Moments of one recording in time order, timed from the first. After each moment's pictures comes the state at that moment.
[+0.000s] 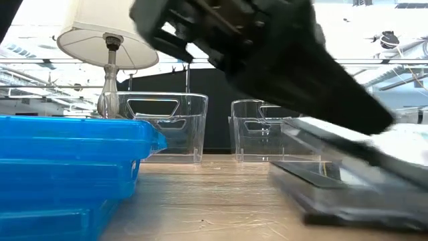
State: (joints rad) left arm -0.39 2.23 1.54 -0.01 0.14 0.20; right arm 1.02 1.74 0.45 0.27 0.75 1.68
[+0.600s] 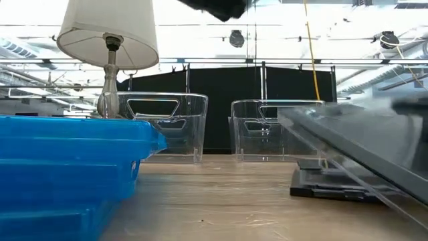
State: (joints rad) left arm -0.48 1.99 1.55 -0.44 0.01 0.21; right arm 1.02 1.72 0.45 0.56 0.81 1.33
